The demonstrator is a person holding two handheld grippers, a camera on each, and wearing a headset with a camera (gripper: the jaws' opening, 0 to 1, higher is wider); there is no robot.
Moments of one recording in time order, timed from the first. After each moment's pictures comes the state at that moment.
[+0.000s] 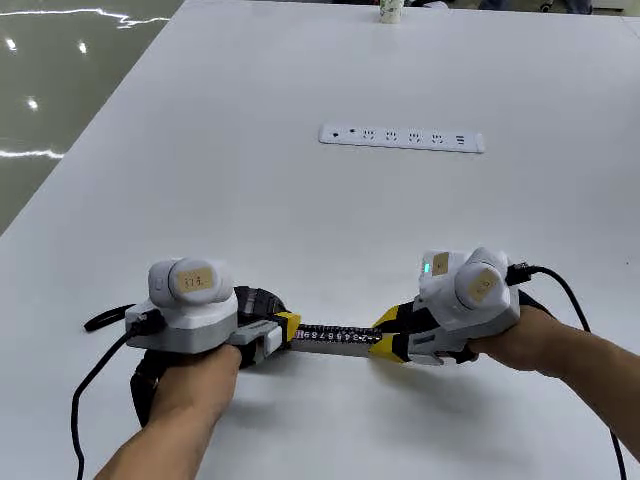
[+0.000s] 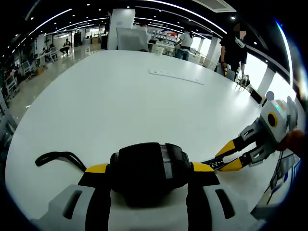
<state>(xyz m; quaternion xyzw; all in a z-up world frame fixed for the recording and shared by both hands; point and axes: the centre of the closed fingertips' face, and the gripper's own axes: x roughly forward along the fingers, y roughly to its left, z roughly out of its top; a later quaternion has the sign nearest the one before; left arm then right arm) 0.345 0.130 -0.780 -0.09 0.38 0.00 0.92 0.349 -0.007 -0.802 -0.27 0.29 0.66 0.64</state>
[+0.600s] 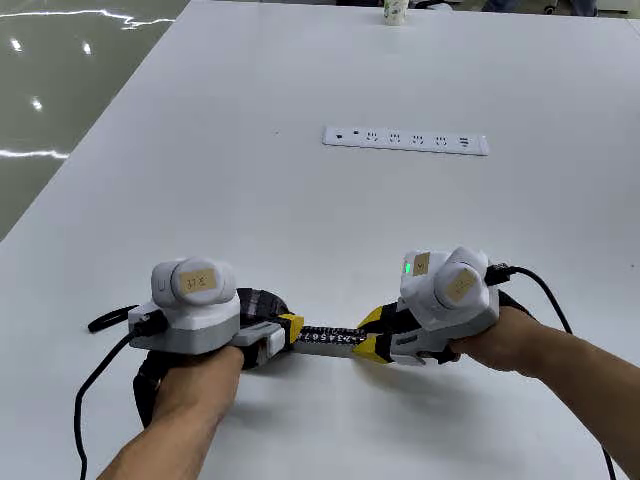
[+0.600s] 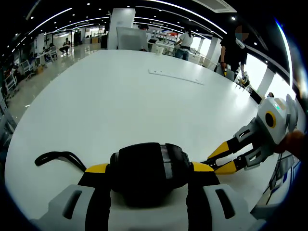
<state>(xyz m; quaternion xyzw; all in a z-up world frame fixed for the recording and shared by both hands) 0.344 0.130 -0.780 -0.09 0.38 -0.01 0.92 0.345 0.014 -0.802 -0.26 0.28 0.67 0.63</state>
